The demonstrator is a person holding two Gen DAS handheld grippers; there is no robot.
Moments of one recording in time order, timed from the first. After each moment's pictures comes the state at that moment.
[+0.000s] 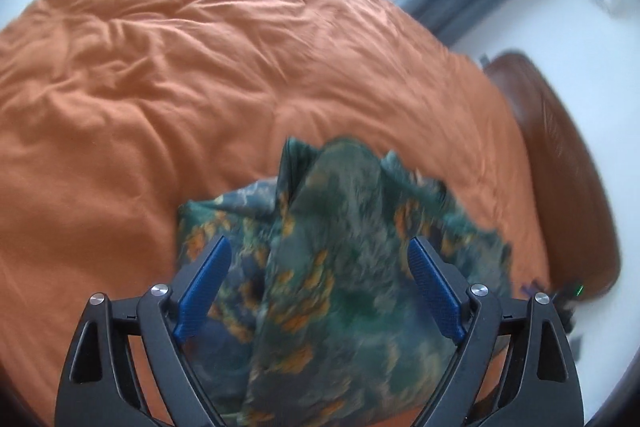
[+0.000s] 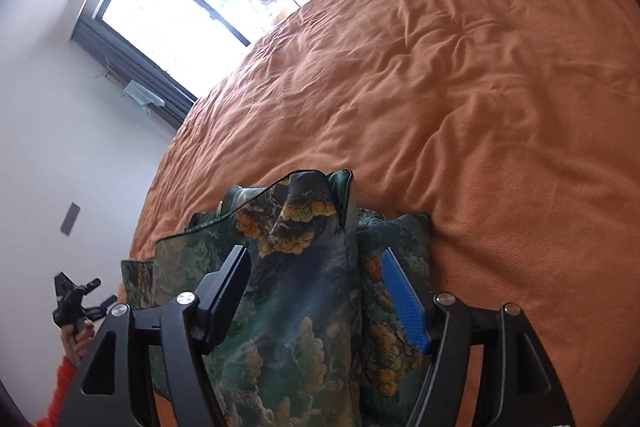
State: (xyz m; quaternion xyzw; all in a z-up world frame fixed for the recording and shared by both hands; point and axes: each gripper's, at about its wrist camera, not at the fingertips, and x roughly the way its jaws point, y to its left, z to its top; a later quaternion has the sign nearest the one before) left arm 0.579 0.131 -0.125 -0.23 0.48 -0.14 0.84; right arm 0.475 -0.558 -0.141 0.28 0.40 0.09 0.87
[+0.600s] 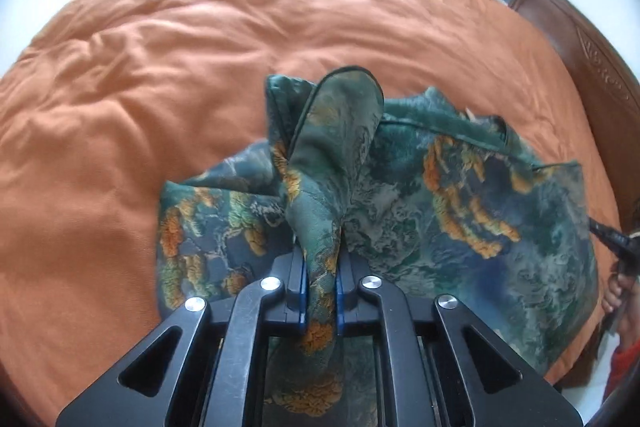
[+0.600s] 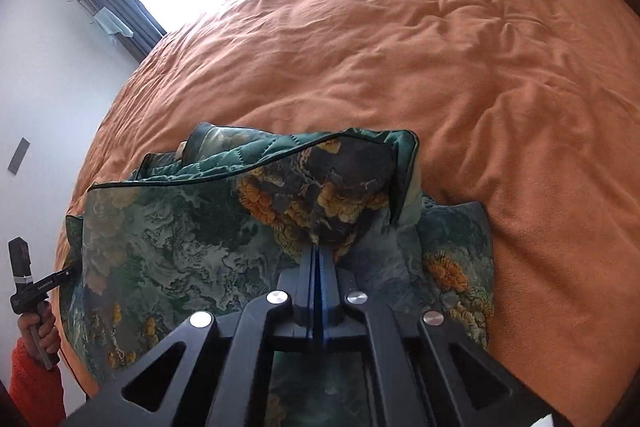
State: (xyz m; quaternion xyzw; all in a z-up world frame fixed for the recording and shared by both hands) left arm 0.585 0.078 -0.164 -0.11 0.49 -0.09 0.86; right arm 0.527 -0.475 -0.169 0.17 0.49 0.04 0.86
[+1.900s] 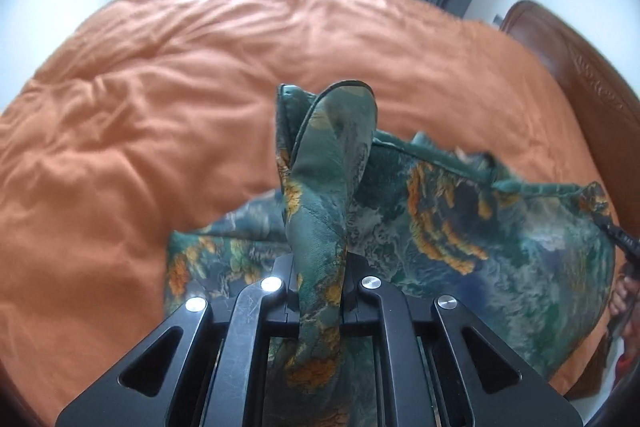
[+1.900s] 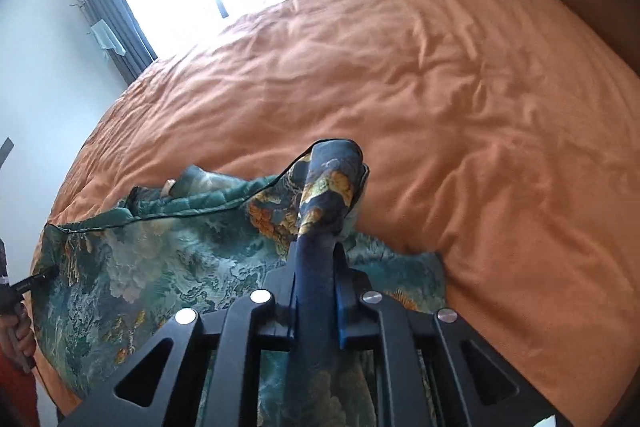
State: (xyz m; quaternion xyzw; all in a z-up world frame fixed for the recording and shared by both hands) left arm 0.590 0.077 -0.137 -0.10 0.44 -0.09 0.89; right arm 0.514 -0.475 -0.129 0.12 0.40 0.00 0.91
